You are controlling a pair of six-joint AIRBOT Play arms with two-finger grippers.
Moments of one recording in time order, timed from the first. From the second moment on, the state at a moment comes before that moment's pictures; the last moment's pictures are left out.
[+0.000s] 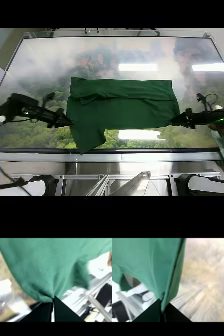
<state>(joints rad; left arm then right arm) 0.26 -1.45 0.86 -2.33 1.43 2.01 -0.58 -1.46 0.78 -0.68 1.43 0.88</state>
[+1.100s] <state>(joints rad) 0.18 -1.83 1.61 -2.43 1.46 1.89 -0.48 -1.57 0.94 -0.35 1.03 0.68</state>
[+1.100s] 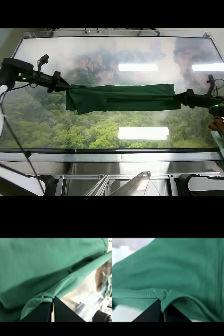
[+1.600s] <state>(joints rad) 0.15 -2.17 1.92 -2.43 1.50 1.82 -0.37 -1.73 1.06 -0.36 0.87 0.54</state>
